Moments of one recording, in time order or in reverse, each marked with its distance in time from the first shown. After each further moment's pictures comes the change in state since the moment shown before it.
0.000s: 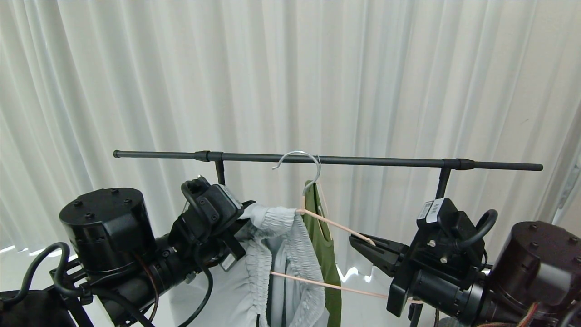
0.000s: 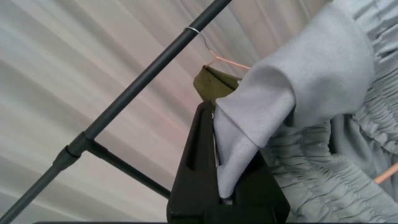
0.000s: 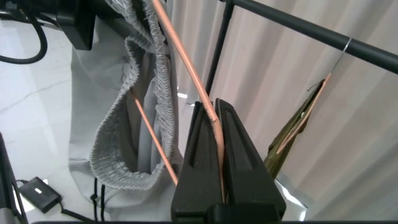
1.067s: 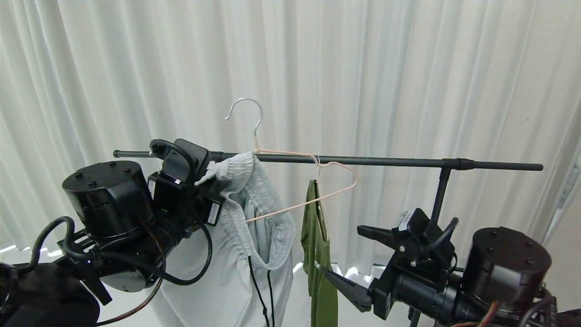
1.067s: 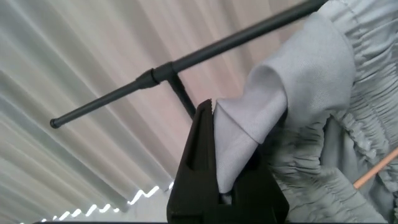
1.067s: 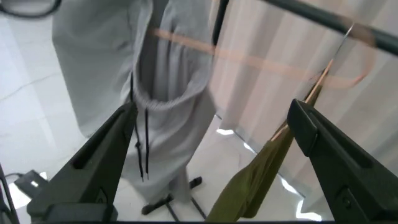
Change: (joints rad) left arm 0.070 0.031 -0.113 0.001 0.420 -0.200; right arm -0.007 0.105 -0.017 0.002 -0.011 0.015
